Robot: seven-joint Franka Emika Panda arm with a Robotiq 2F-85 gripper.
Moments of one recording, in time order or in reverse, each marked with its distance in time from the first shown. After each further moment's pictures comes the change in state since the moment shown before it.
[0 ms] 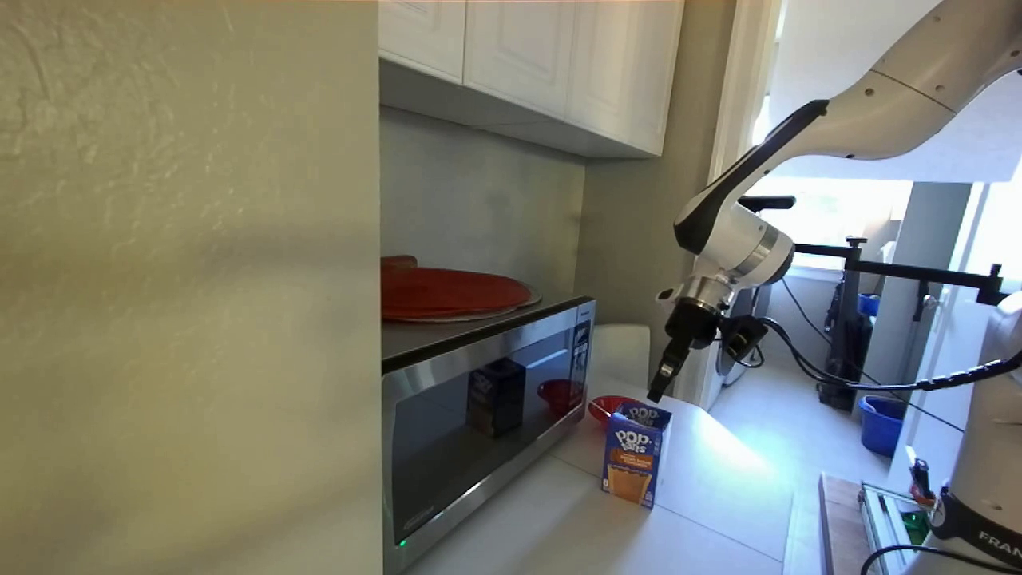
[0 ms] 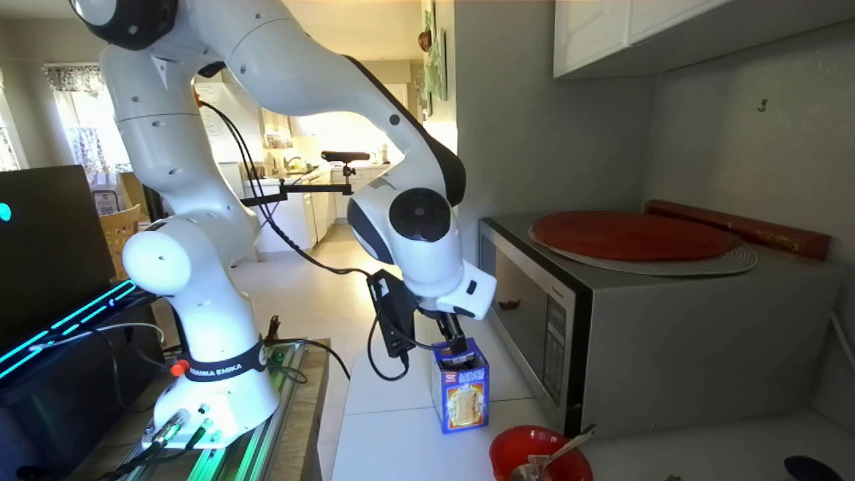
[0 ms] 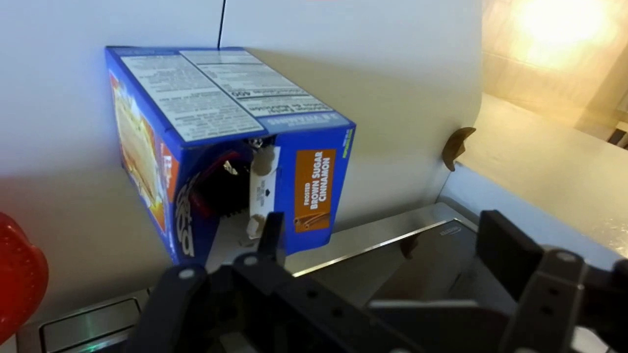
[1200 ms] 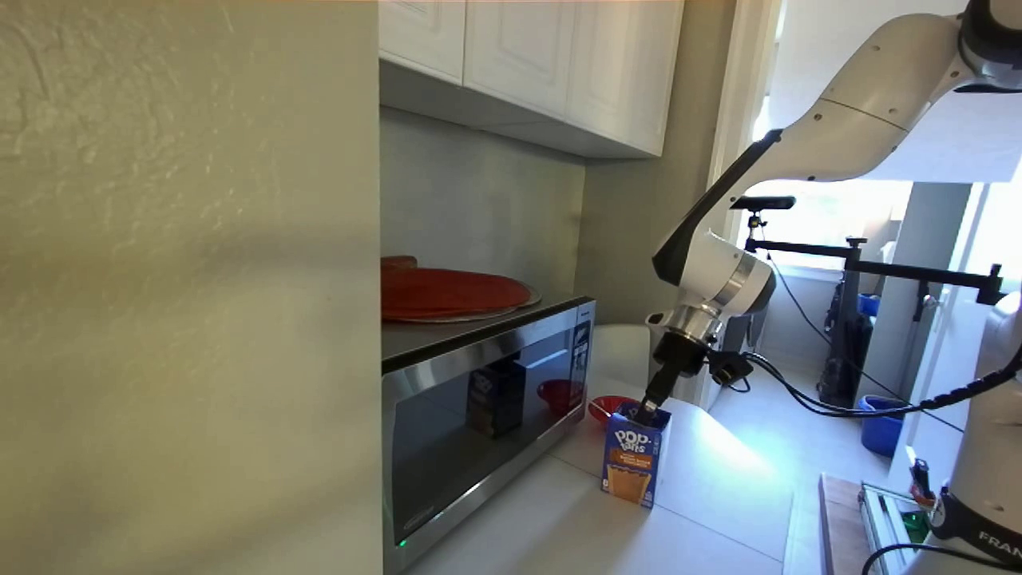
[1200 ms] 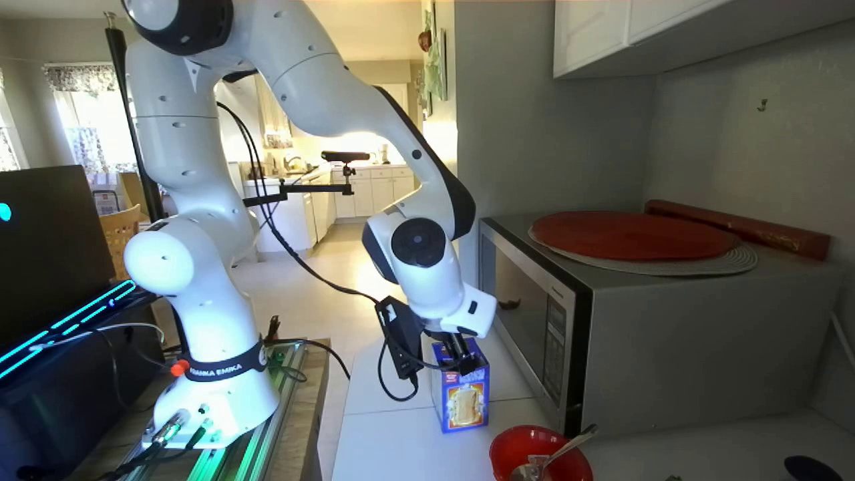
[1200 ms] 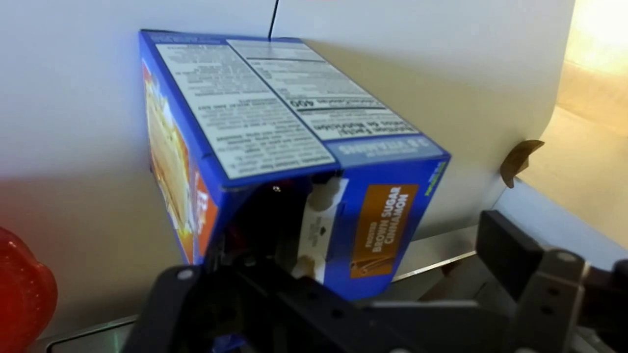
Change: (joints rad) arm 0.028 0.141 0.086 0.000 0.210 0.197 -0.187
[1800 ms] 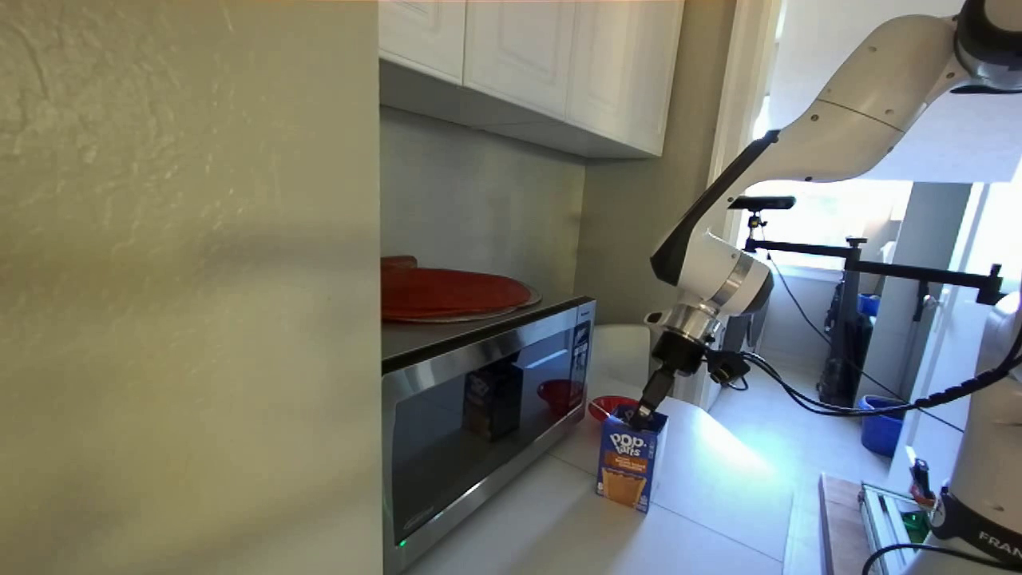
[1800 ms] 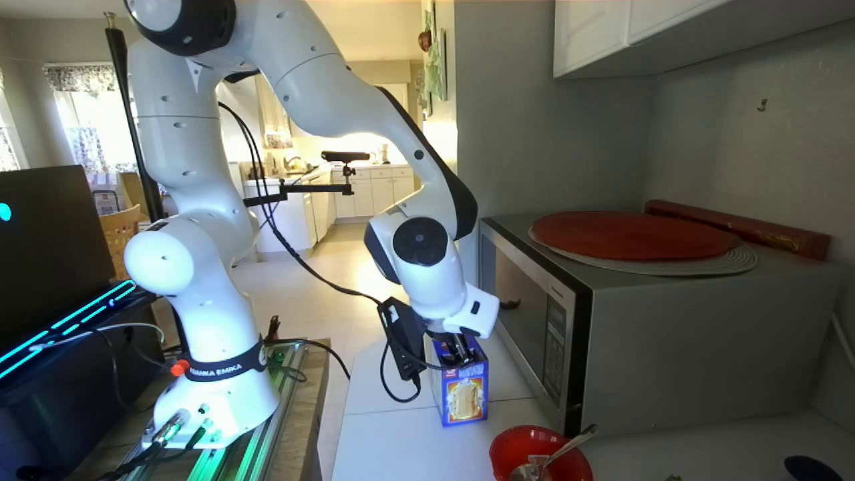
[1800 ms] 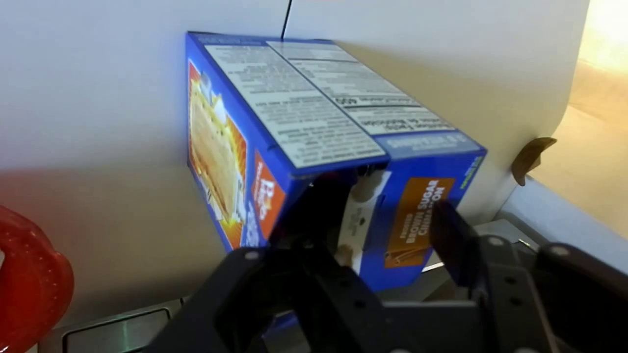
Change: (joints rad) arm 0.000 0.009 0.000 0.010 0.000 0.018 0.000
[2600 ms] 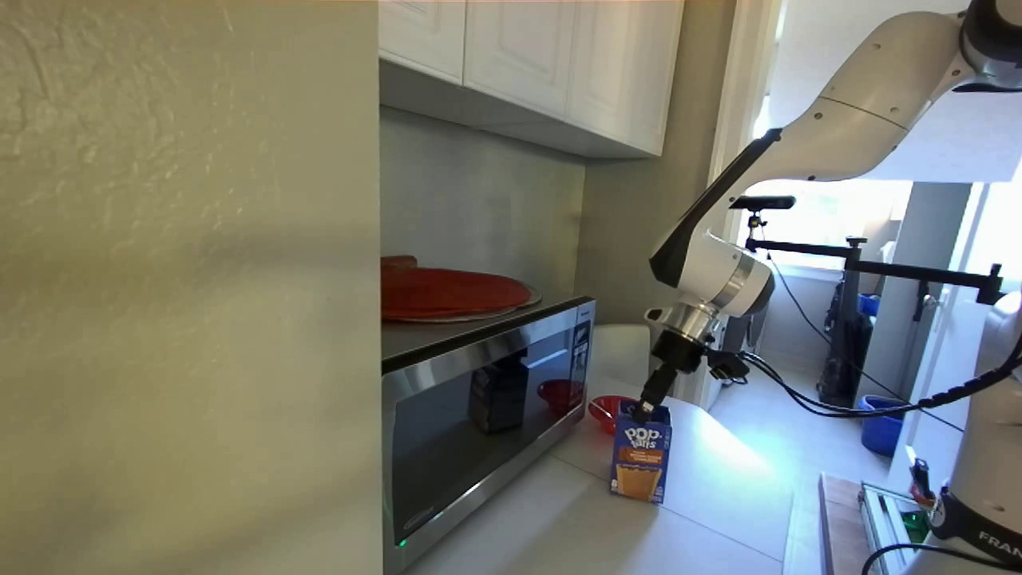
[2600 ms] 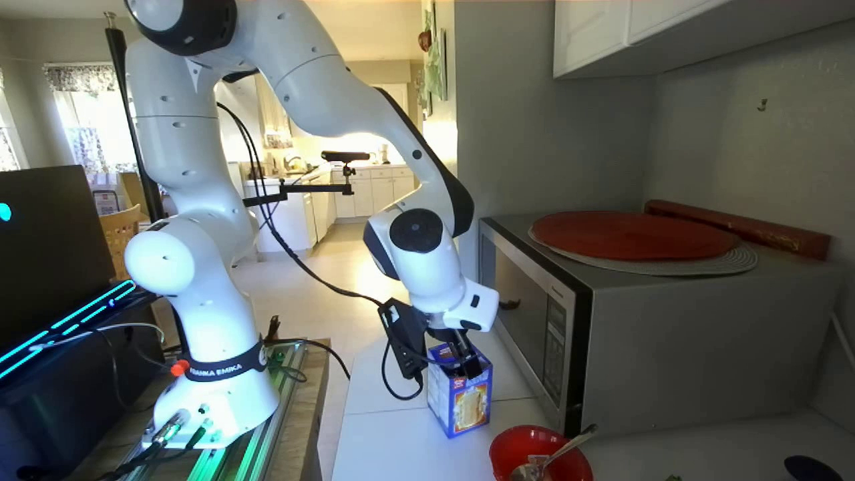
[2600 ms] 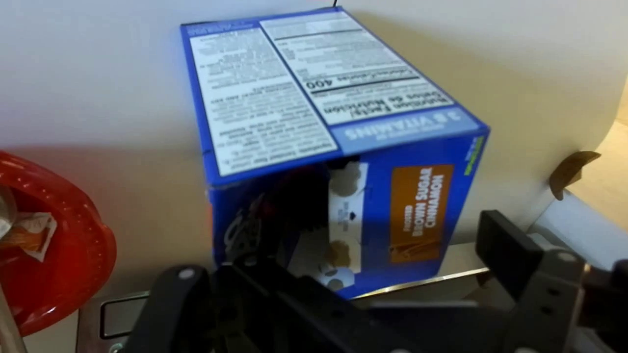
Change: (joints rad) arm 0.011 -0.011 0.023 -0.015 -0.004 0.111 -0.012
